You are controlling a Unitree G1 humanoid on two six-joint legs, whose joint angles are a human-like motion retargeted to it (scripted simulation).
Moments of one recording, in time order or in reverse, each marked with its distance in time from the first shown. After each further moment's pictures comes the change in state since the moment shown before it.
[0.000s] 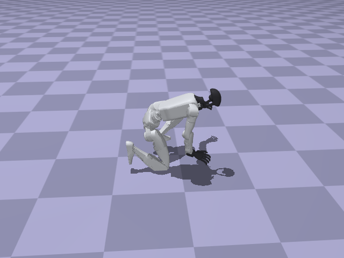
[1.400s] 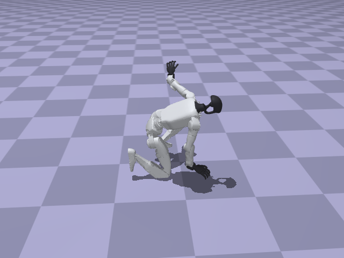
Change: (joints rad) left arm 1.602 -0.405 1.476 -0.509 -0.624 -0.276 0.046; right arm 0.257 -0.360 -0.139 0.013 0.027 0.126 0.044; waist 0.314 0.313 0.000; left_leg 0.000 -0.001 0.017 0.043 -0.013 0.062; right_leg 0.029 -0.038 -0.006 -0.034 0.010 0.036
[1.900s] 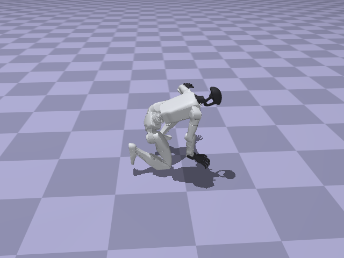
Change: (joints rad) left arm -0.627 0.437 -0.516 0.172 0.311 0.254 -0.266; right arm -0.131 0.239 0.140 -0.014 0.060 -0.022 0.062; waist -0.226 -0.250 0.000; left_leg 0.000 -0.031 -0.013 -0.141 0.081 -0.091; right_leg -0.002 0.075 -0.092 0.034 0.021 -0.010
